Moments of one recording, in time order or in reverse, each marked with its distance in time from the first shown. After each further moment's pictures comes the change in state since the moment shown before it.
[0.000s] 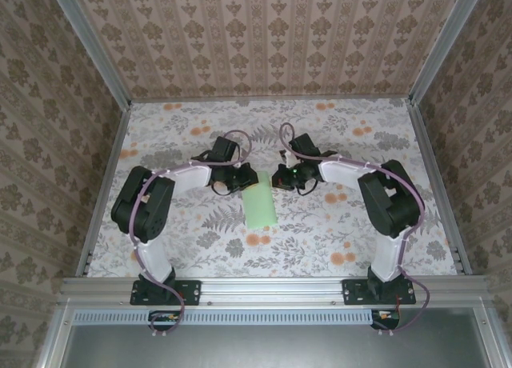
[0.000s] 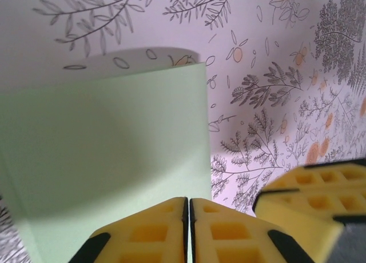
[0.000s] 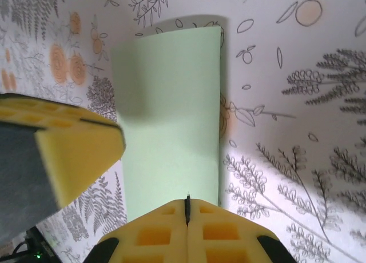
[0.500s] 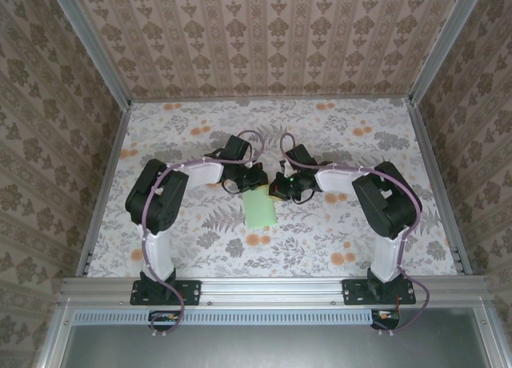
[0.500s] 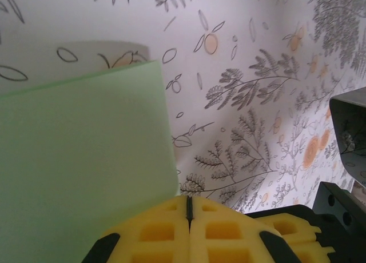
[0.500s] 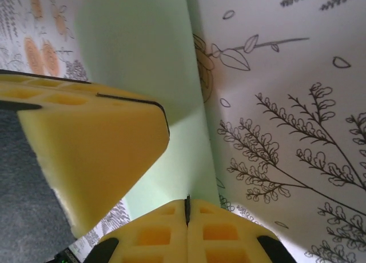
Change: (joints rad) left arm -0.056 0.113 0.092 0.000 0.034 0.003; right arm 0.047 0.028 -0.073 0.097 0.000 0.190
